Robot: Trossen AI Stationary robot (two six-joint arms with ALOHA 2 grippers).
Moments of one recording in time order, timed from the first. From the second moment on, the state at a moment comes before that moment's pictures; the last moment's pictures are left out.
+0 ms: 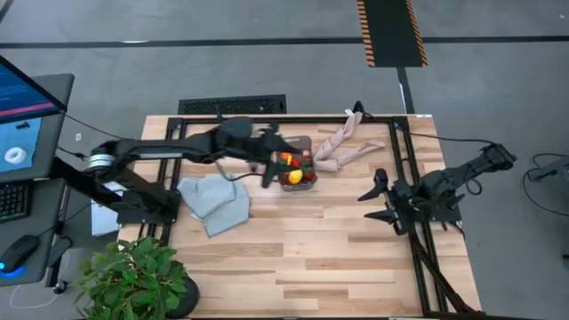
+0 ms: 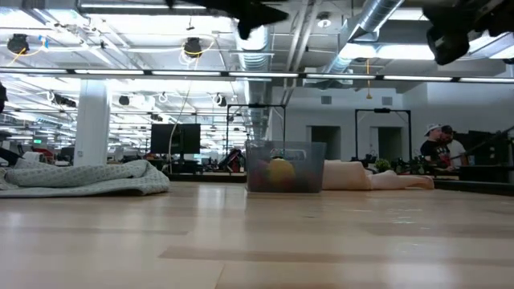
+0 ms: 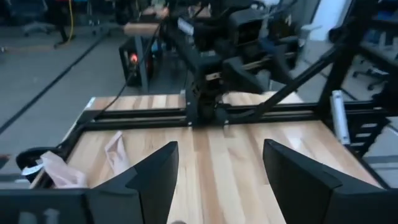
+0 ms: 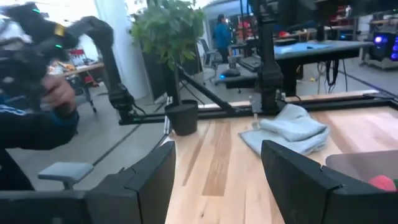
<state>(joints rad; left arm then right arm) 0.21 1.48 1.20 0.06 0.29 0.06 0.45 0.31 0.24 0.07 0.18 0.12</state>
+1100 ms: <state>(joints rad) -0.31 0.71 0.08 0.75 -0.04 0.01 0.46 0.03 0.01 0.05 0.24 -0.08</state>
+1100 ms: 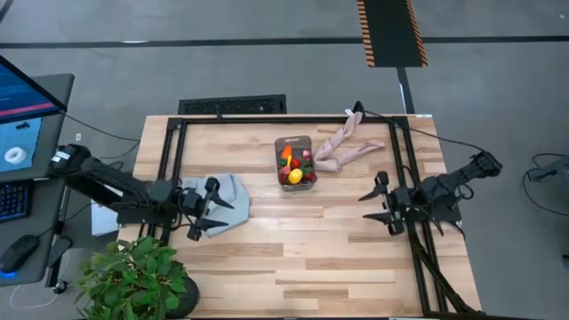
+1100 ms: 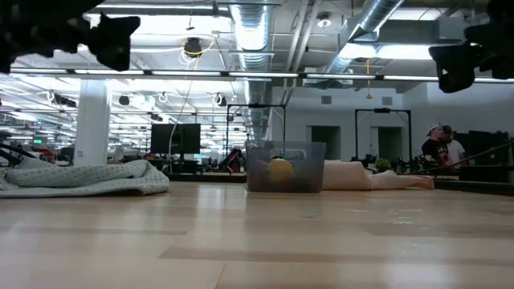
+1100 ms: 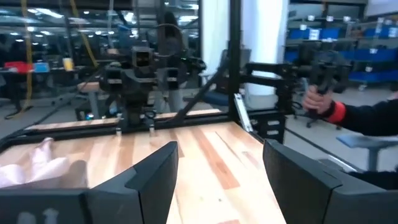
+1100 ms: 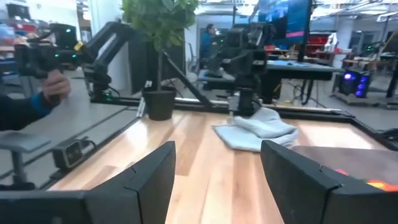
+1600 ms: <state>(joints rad) -0.33 0.68 0.01 0.75 0.04 0.04 0.21 0.00 0.01 0.06 -0.04 -0.08</state>
